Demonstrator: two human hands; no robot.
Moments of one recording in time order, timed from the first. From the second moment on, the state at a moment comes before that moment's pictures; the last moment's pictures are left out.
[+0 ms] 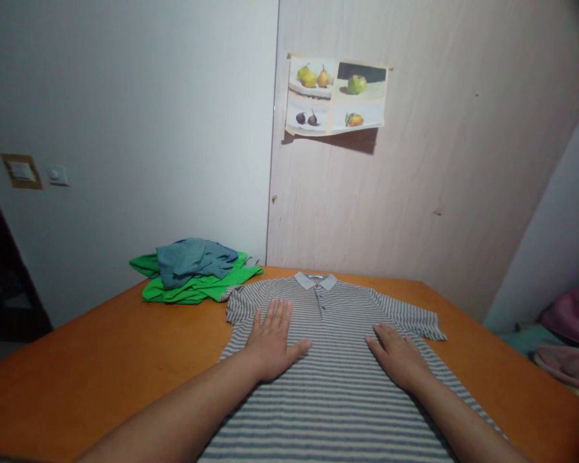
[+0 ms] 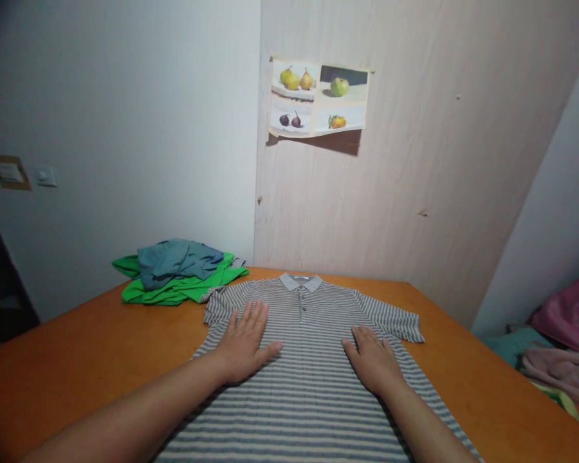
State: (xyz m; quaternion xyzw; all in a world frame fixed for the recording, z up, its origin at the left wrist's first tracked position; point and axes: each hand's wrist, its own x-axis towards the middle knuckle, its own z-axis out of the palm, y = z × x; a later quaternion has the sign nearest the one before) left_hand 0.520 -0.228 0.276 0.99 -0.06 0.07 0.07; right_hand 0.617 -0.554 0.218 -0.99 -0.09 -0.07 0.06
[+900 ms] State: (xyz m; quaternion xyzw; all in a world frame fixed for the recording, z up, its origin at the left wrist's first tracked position) left_hand 0.486 -0.182 0.266 1.00 0.02 0.03 0.04; right_hand 0.604 -0.584 0.248 -1.00 0.02 -0.04 0.05
